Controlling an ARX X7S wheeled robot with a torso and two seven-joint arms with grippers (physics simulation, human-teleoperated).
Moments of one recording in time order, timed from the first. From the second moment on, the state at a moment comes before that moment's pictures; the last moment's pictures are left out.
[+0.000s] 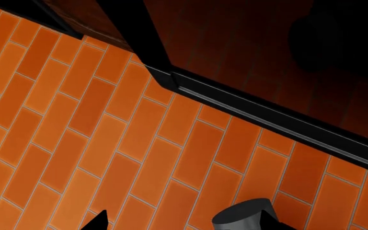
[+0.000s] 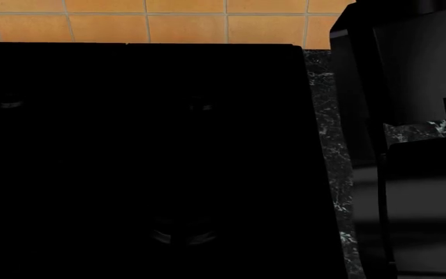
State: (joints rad) left arm 0.01 -0.18 -0.41 -1.31 -0.02 0.21 0.03; right arm 2.04 0.06 -0.52 0.66 0.52 0.64 0.42
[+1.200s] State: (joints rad) left arm 0.01 -0.18 -0.41 -1.31 -0.02 0.21 0.03; right arm 2.06 0.15 -0.53 0.42 0.61 0.93 0.57
